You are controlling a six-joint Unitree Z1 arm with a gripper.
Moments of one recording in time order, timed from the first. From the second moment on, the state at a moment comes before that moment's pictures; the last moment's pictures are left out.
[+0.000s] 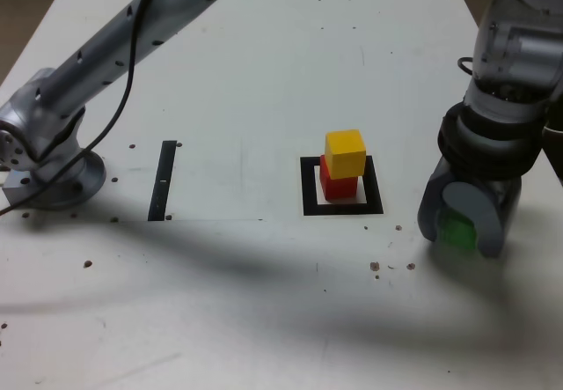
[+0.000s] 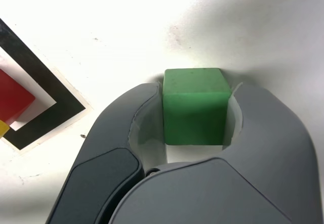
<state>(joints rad) -0.28 2.45 -2.25 1.39 0.10 0.24</state>
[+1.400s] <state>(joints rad) -0.20 2.00 -1.88 1.51 0.11 -0.17</state>
